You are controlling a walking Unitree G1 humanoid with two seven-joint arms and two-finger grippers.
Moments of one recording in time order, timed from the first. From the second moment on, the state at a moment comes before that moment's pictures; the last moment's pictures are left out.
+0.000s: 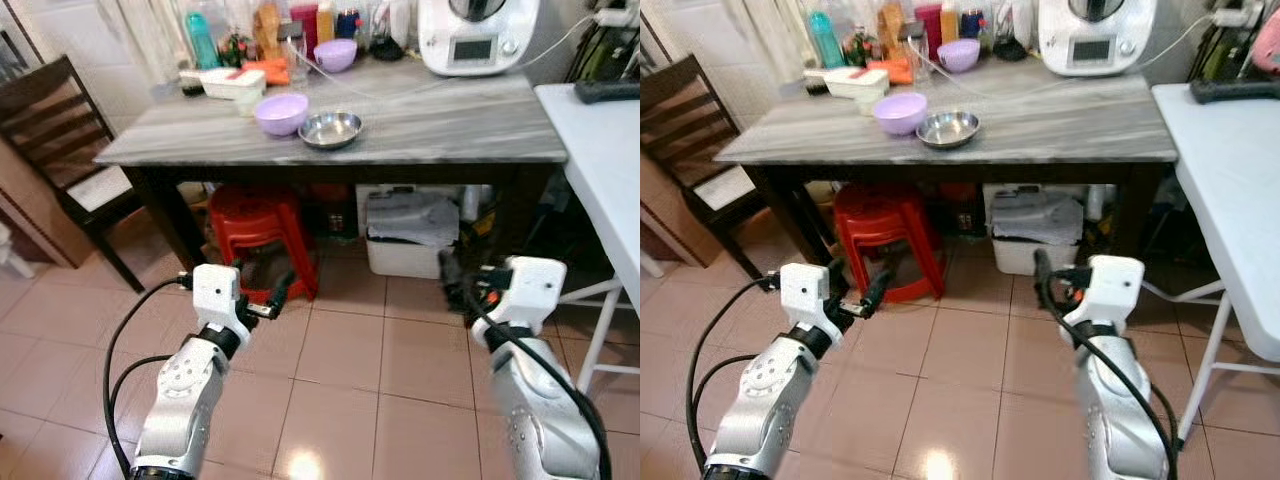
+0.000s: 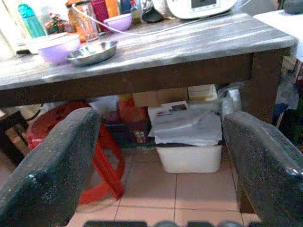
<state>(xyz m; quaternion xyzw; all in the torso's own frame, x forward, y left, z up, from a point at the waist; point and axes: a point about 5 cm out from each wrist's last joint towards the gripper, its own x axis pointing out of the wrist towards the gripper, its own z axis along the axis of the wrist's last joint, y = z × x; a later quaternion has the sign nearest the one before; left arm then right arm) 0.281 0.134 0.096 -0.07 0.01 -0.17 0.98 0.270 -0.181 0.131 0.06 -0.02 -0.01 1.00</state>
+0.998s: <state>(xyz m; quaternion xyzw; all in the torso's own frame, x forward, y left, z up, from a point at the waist) 0.280 0.135 0.096 -0.07 0.01 -0.17 0.98 0.265 -0.174 0.129 0.05 -0.01 -0.01 1.00</state>
